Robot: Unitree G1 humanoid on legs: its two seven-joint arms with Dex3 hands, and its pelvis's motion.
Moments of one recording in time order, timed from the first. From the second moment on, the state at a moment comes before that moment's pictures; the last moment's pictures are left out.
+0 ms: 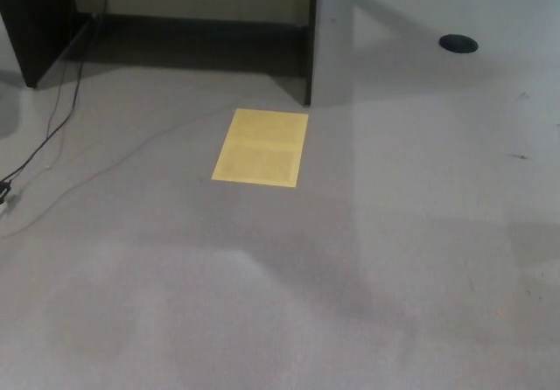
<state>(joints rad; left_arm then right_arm) -0.06 0.64 0.05 1.03 0.28 -0.64 0.20 -0.33 -0.50 0.30 1.26 -0.42 -0.25 0.06</state>
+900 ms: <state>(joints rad) -0.56 0.43 -0.12 0.08 0.22 -0.39 -0.03 -0.33 -0.50 0.30 1.25 -0.42 -0.25 0.06</state>
